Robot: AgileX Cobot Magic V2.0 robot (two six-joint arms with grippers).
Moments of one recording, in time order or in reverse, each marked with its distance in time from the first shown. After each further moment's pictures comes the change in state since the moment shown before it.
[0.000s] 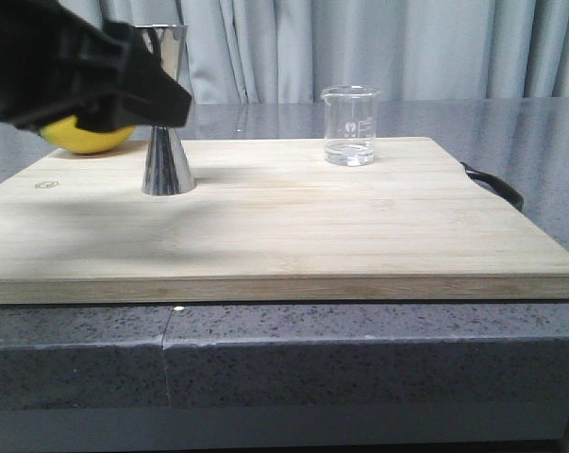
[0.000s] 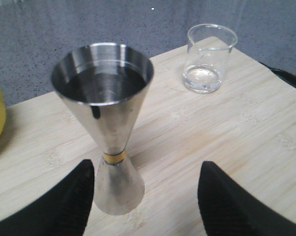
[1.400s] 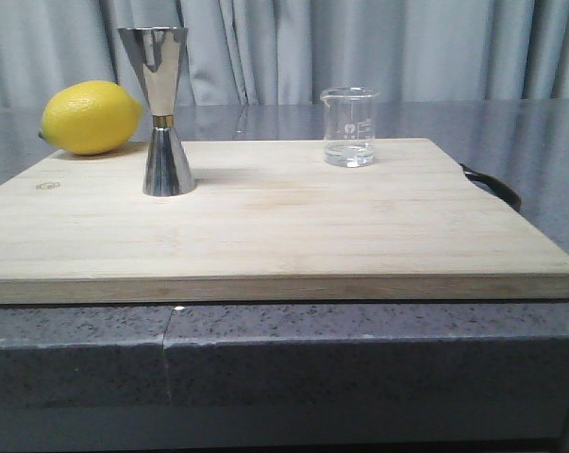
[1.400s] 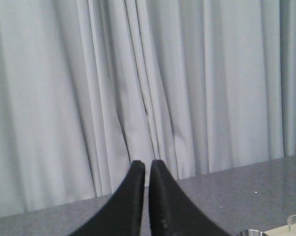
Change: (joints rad) left arm 0.387 -0.807 0.017 0.136 0.168 0.015; right arm -0.354 -0.837 0.308 0.225 0.884 -0.188
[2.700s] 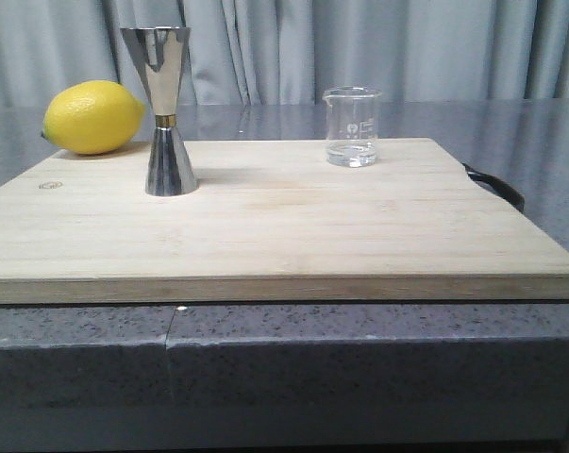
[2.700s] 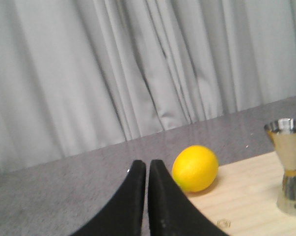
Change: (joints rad) left arm 0.096 -0.221 0.398 0.114 -0.068 0.000; right arm 0.000 -0.146 0.194 0.007 0.064 0.004
